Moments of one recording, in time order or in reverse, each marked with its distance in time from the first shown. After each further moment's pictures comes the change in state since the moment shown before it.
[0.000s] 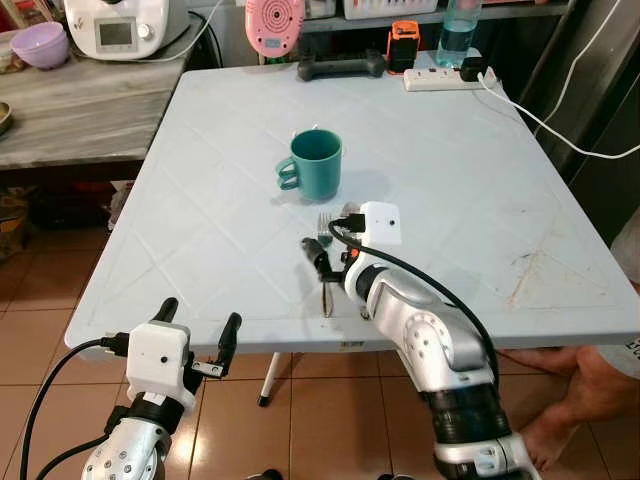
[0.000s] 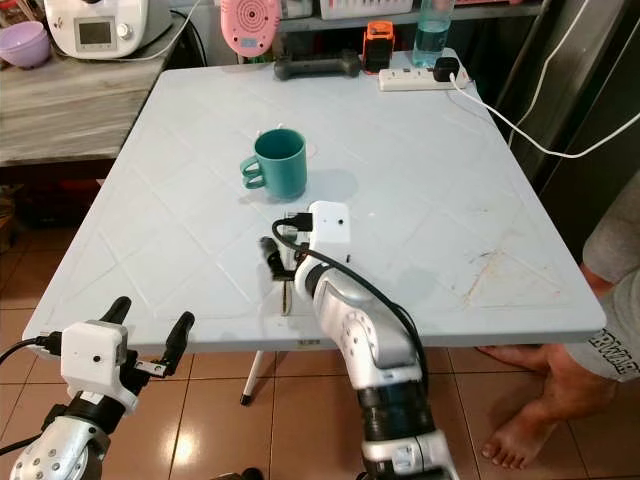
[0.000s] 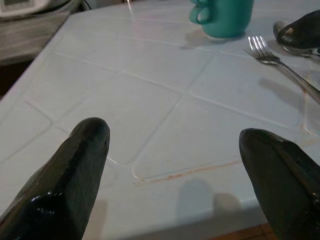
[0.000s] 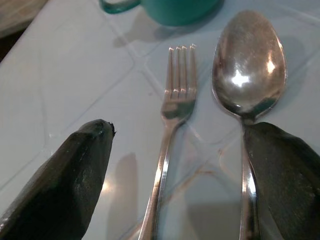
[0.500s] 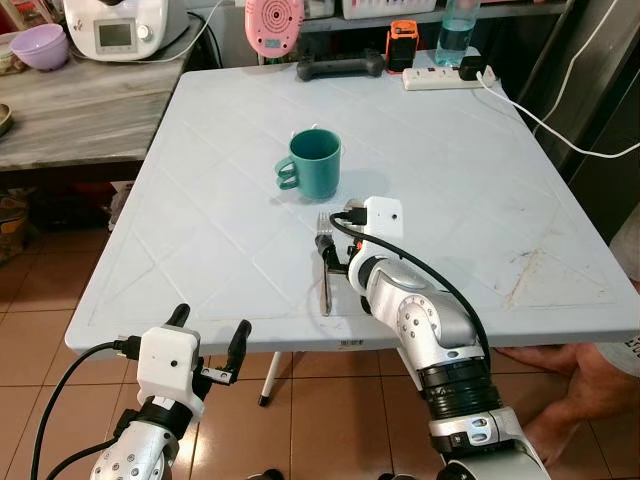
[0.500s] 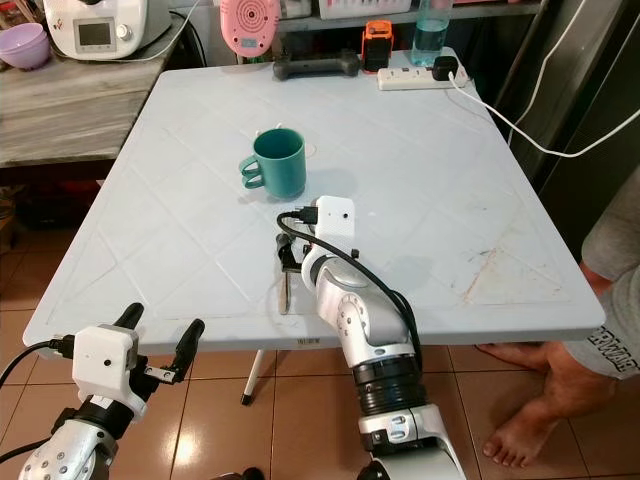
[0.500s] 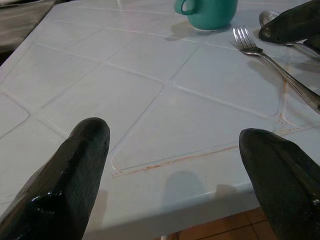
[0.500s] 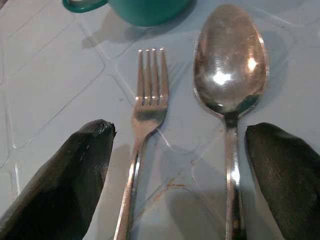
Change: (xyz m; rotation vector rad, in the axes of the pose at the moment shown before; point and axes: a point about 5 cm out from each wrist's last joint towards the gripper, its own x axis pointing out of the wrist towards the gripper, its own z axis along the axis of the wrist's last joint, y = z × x) left arm -0.001 -0.007 -0.003 -0.022 0.022 -0.030; right arm 0.011 -0.001 0.005 -0.023 0.030 -0.083
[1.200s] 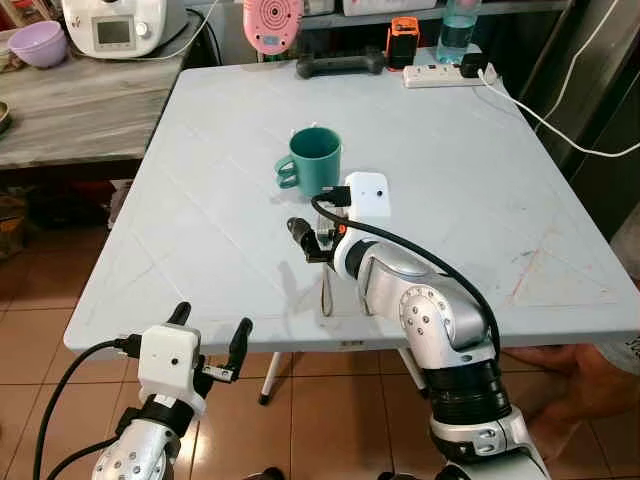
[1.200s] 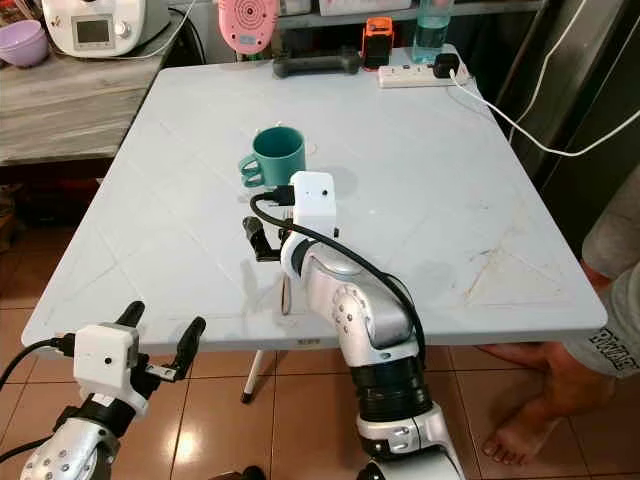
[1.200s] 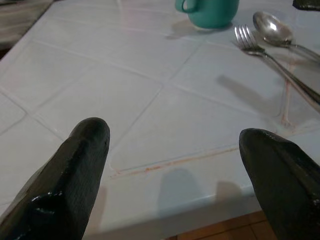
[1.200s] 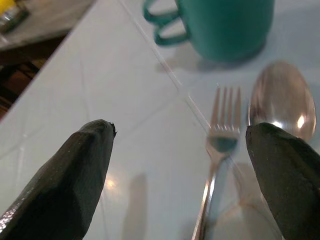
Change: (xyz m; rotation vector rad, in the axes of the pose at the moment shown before) left arm 0.003 -0.001 -0.002 -0.008 0.003 -0.005; right arm -0.021 0.027 0.021 -0.044 -0.039 0.160
